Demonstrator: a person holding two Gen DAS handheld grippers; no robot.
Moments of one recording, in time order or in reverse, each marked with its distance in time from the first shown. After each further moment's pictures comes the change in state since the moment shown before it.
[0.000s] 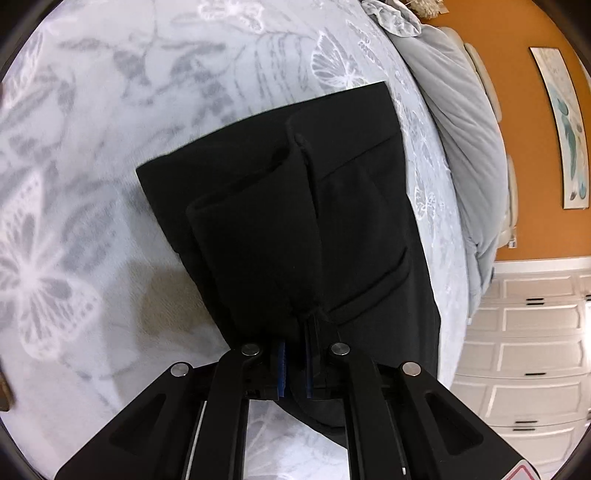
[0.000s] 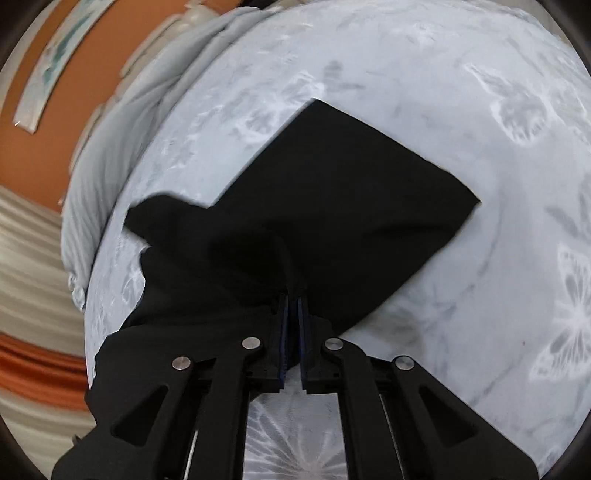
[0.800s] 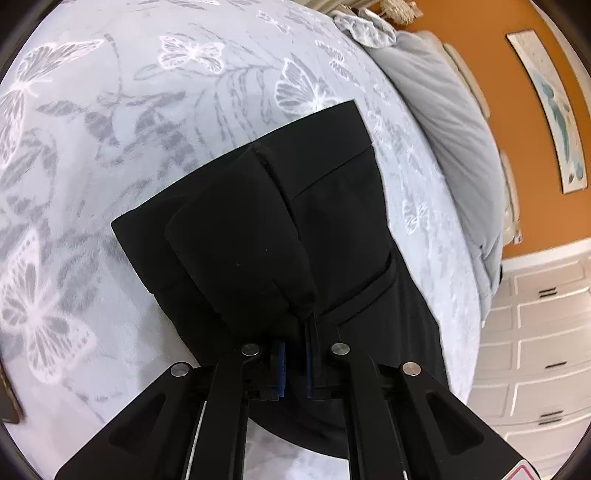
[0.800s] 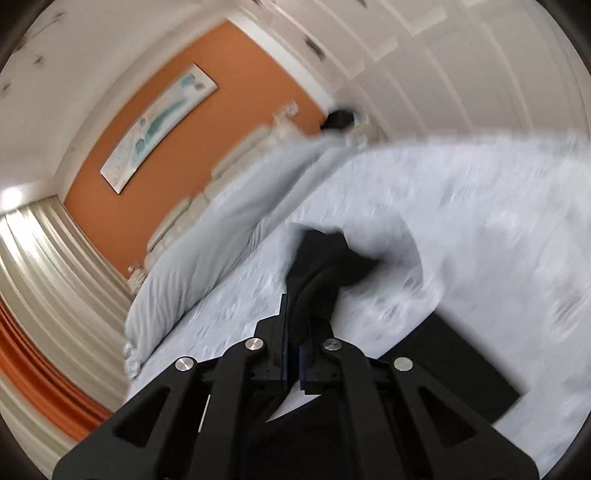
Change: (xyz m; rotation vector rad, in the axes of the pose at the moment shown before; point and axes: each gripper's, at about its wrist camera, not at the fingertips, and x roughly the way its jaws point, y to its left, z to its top) left arm -0.003 -0.027 0.002 0.089 -0.080 0.034; right arm -0.087 0.064 0.052 -0.113 -0.534 0.234
